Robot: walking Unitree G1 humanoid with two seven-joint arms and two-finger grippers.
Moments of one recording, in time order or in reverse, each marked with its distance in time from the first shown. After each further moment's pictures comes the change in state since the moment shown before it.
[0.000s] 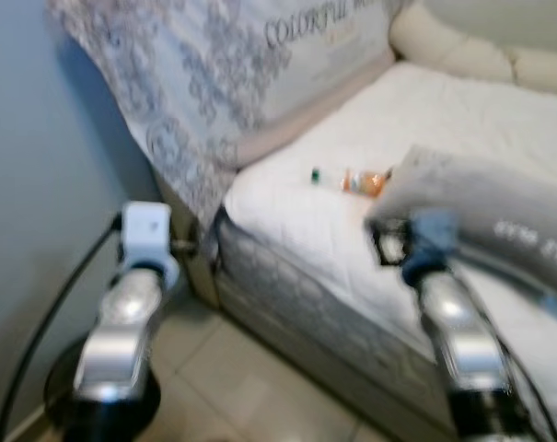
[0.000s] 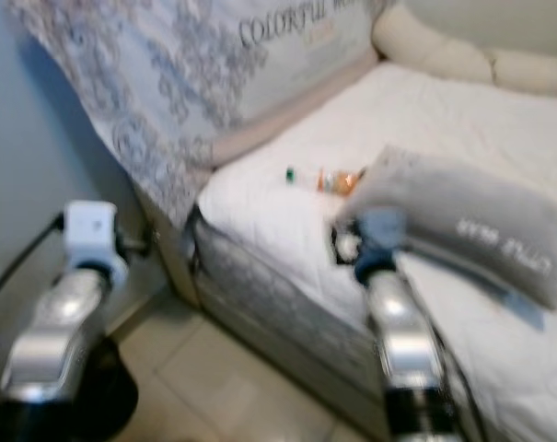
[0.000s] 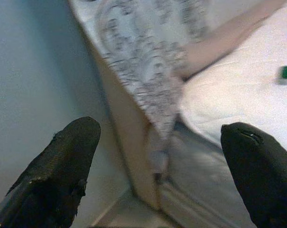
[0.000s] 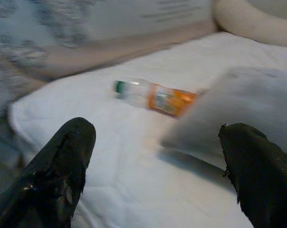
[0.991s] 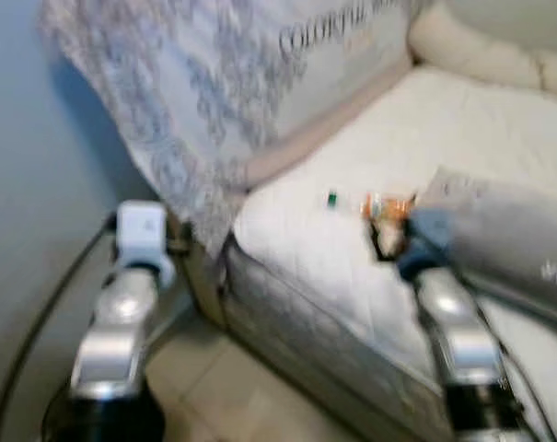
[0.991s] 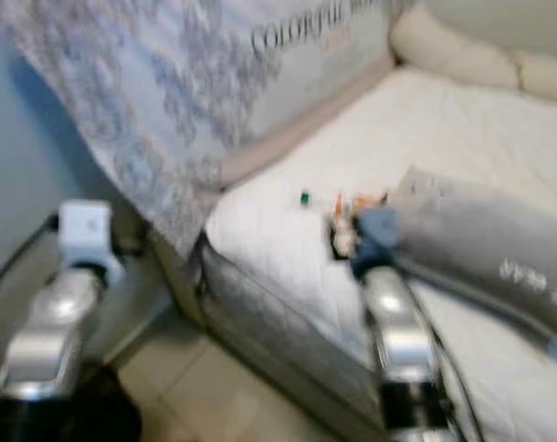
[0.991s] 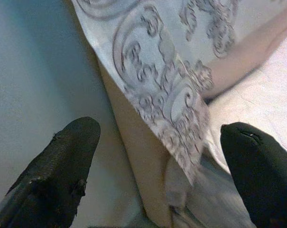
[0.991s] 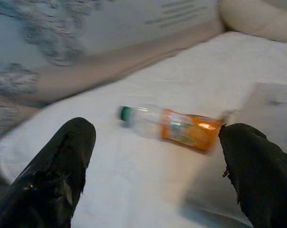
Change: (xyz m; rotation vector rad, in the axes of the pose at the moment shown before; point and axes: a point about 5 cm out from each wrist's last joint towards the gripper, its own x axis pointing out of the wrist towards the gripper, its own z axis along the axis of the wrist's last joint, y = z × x) left arm 0.001 0.002 0.002 0.003 -0.012 0.005; right arm 0.004 -0.001 0.004 0.044 0.000 -0.026
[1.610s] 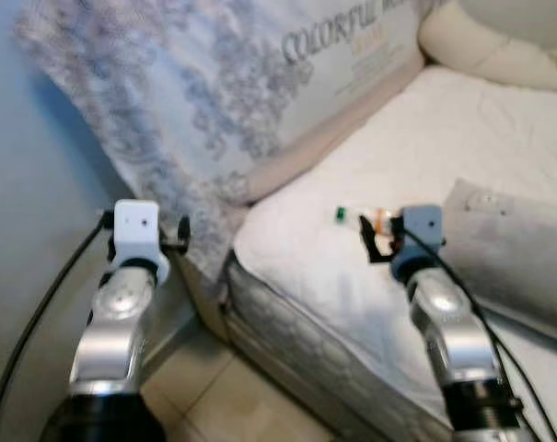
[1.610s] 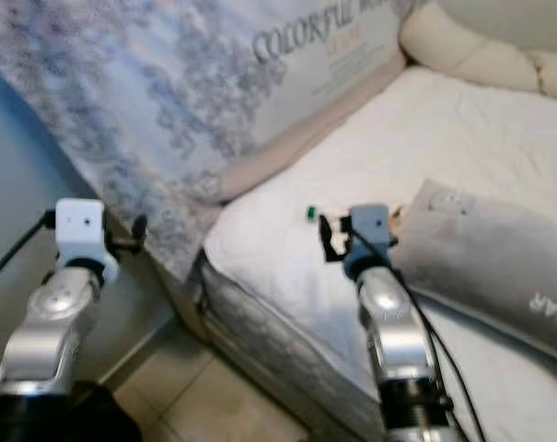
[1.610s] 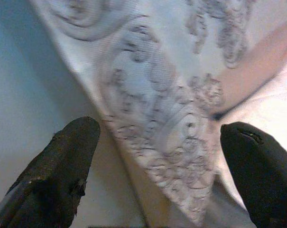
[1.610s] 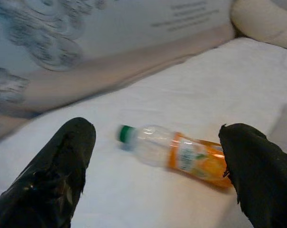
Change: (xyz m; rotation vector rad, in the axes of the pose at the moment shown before) left arm 0.000 -0.007 0.000 -0.010 0.001 -0.023; right arm 0.000 -0.010 -0.003 -0.043 0.008 -0.025
